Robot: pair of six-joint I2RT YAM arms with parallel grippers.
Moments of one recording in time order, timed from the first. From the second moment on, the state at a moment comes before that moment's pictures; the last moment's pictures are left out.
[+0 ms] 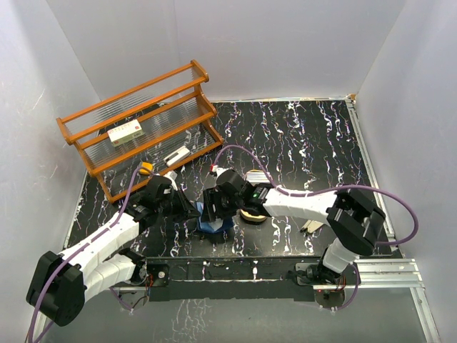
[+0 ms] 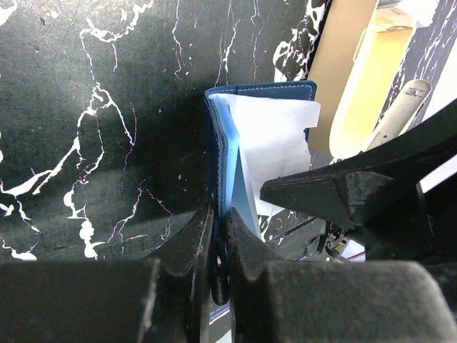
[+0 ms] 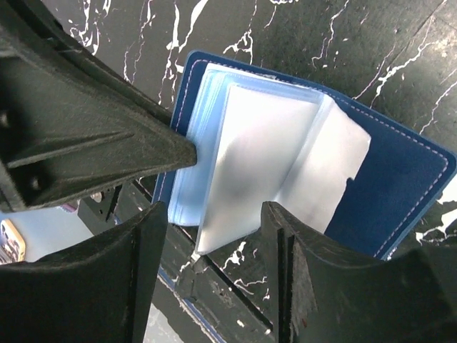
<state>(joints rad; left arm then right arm) -0.51 0.98 0.46 -0.32 0.29 -0.90 0.99 1.60 0.97 -0.14 -0.19 0.69</state>
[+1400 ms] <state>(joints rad) -0.51 0.98 0.46 -0.31 0.28 -0.91 0.99 1.66 0.93 -0.09 -0.12 0.71</state>
